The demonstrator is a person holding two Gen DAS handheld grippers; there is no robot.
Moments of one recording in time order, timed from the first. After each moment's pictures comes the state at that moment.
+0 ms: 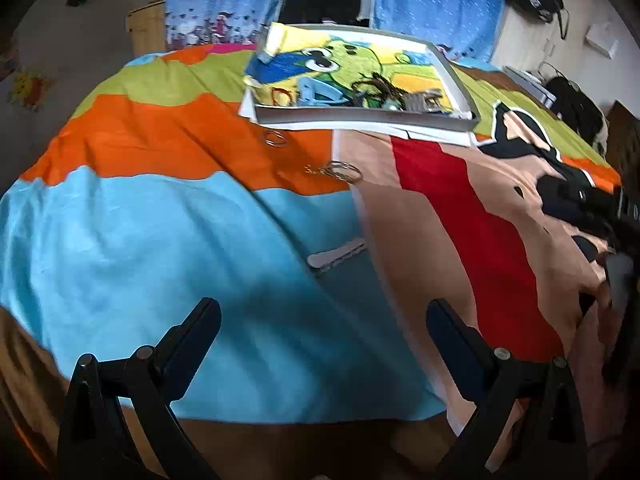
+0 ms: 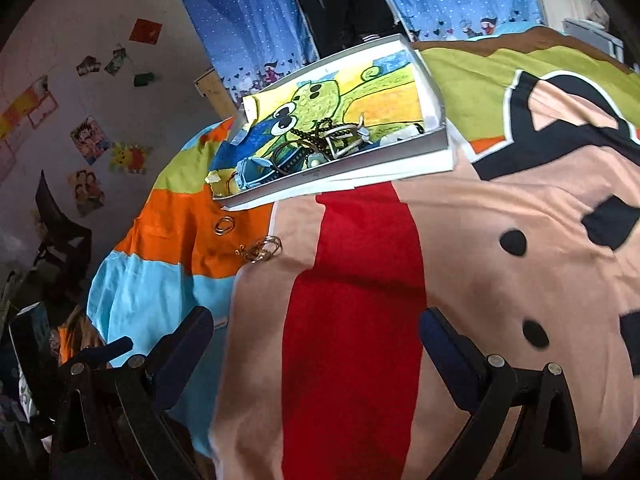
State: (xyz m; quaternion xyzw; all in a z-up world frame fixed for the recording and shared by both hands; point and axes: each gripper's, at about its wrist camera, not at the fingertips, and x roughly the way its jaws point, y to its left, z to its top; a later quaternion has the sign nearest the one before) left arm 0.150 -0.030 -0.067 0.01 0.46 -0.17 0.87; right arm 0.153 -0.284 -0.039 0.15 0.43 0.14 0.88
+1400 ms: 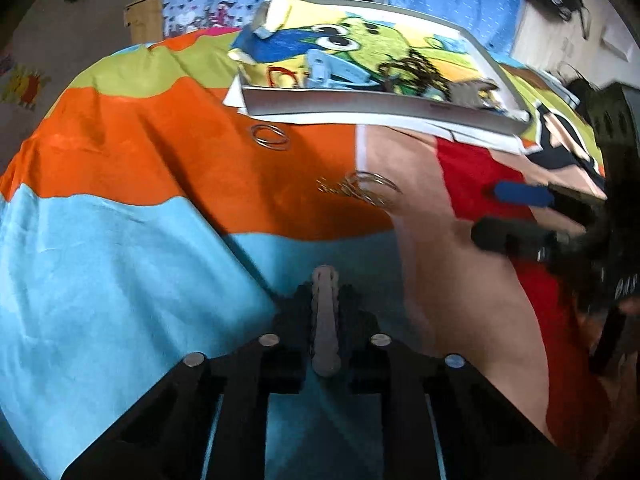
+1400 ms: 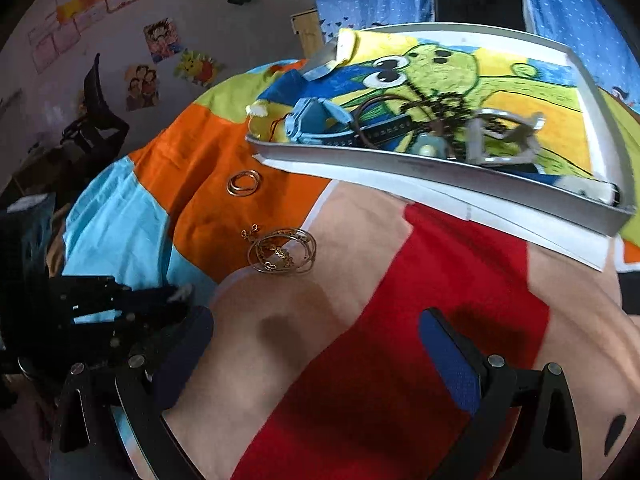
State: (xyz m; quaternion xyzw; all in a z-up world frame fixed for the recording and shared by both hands) left arm 0.235 -0.043 -0.123 -0.01 0.46 -0.15 0.88; right arm 0.248 -0.211 -0.106 -0.02 0.43 0.28 0.86
